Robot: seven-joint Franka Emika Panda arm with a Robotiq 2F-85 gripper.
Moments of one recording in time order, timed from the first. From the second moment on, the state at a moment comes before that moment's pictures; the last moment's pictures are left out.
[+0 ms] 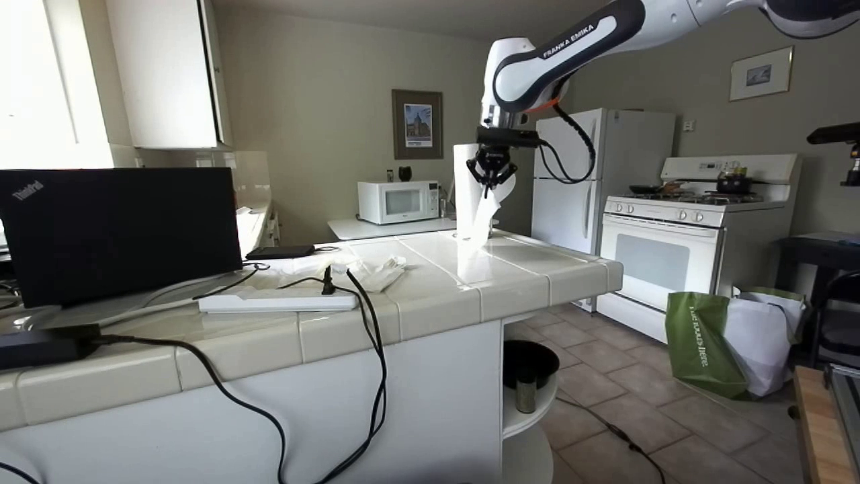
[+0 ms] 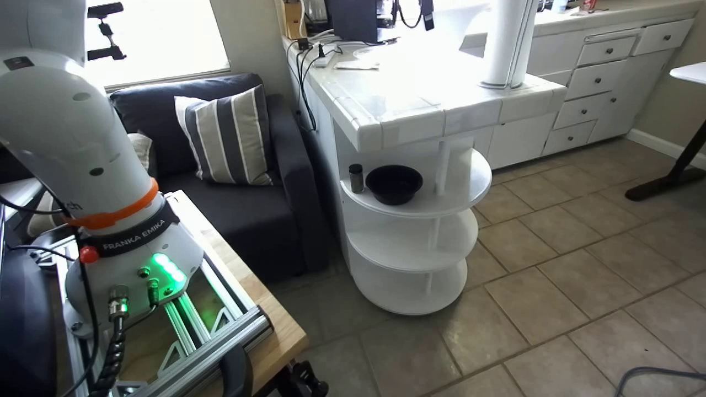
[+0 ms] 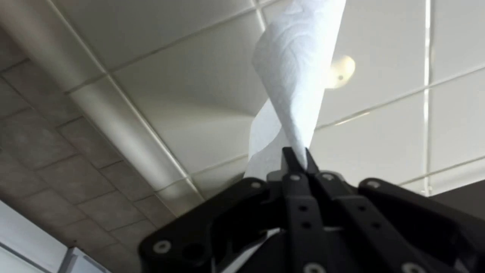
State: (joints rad) arm 0.07 0.36 -0.15 -1.54 -0.12 2.18 0.82
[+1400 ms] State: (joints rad) arm 0.02 0.50 -0.13 -1.55 -0.08 1.85 0.74
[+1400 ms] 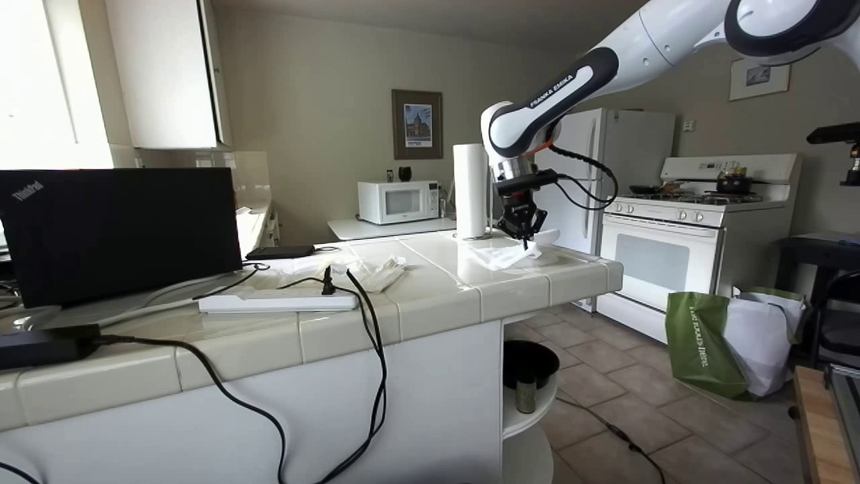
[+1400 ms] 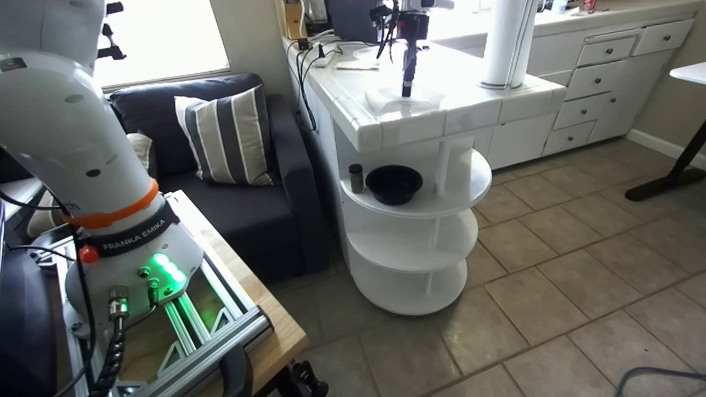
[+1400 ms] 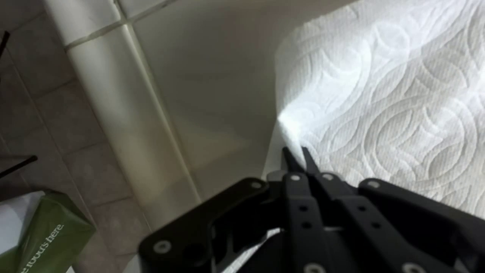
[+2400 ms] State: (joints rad) arm 0.01 0.58 -0.15 -1.45 -0.03 1.98 0.88
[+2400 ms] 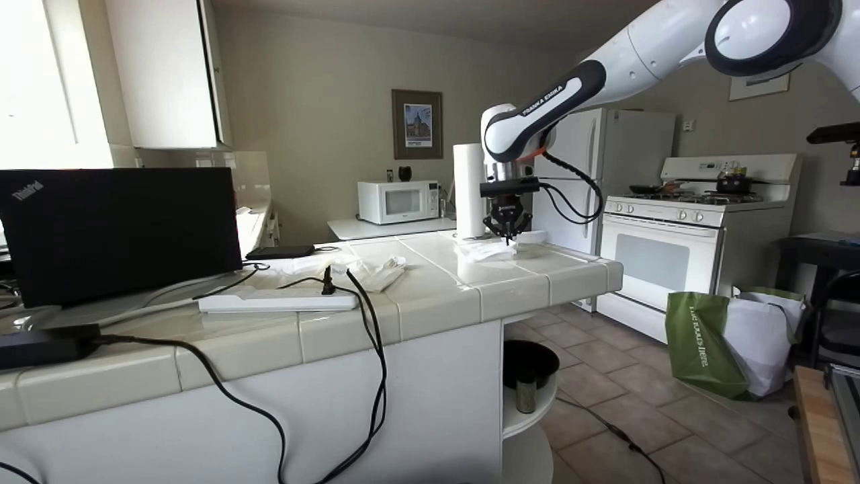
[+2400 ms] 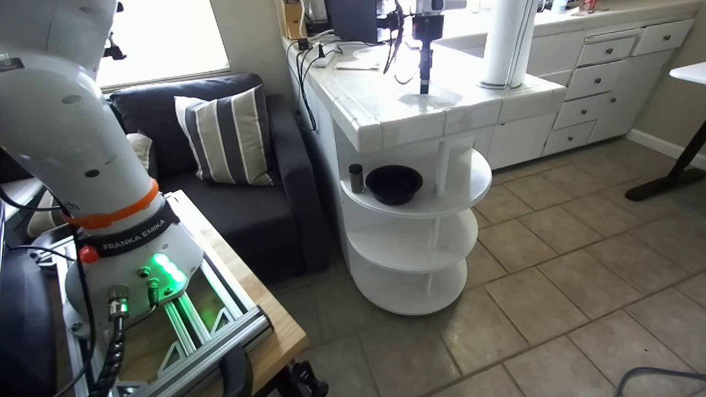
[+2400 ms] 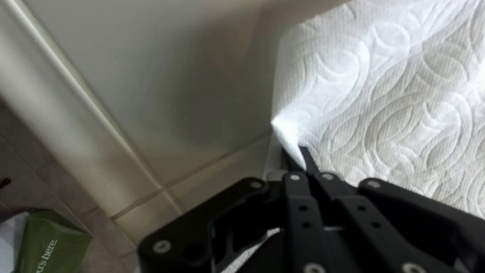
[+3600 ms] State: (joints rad) arm -0.07 0.74 -0.24 -1.18 -0.08 1.72 1.29
